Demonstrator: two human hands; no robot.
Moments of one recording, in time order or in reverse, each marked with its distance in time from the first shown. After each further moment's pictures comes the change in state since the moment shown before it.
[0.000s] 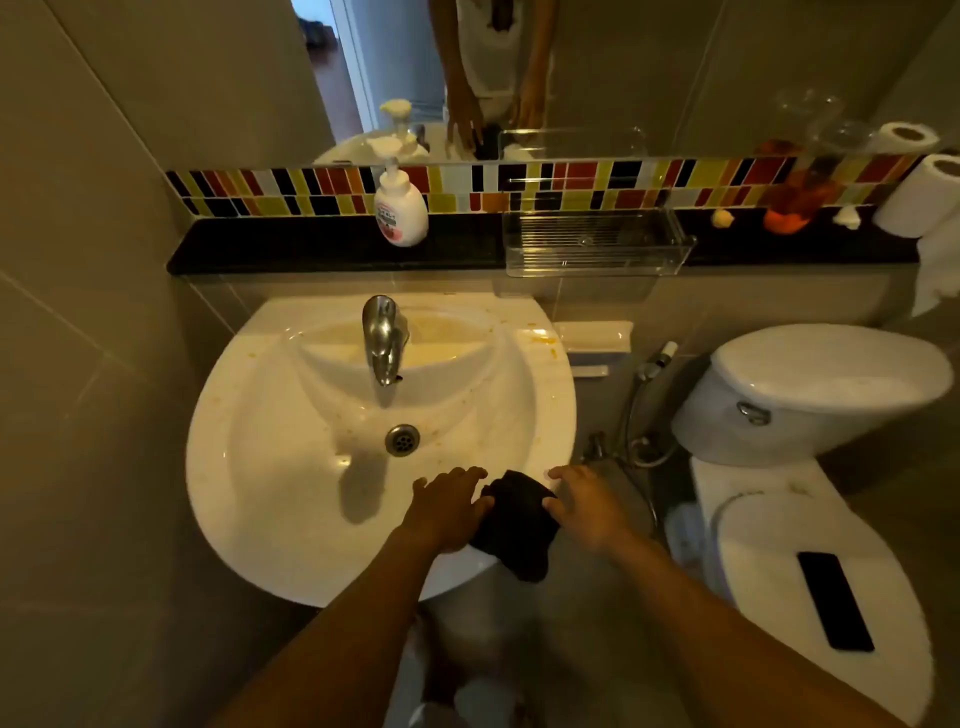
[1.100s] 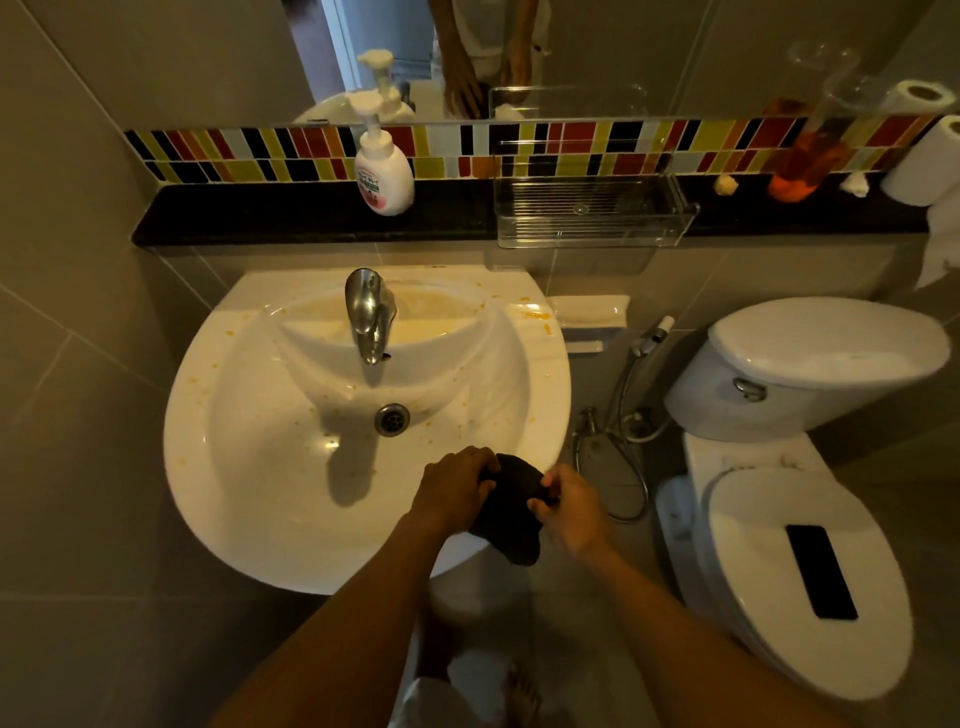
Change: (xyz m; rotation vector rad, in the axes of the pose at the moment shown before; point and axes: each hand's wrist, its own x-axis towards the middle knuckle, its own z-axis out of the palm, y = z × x) left_hand 0.020 0.006 0.019 -0.076 0.096 0.093; right_hand 0.005 0.024 0.045 0.273 0.090 0.120
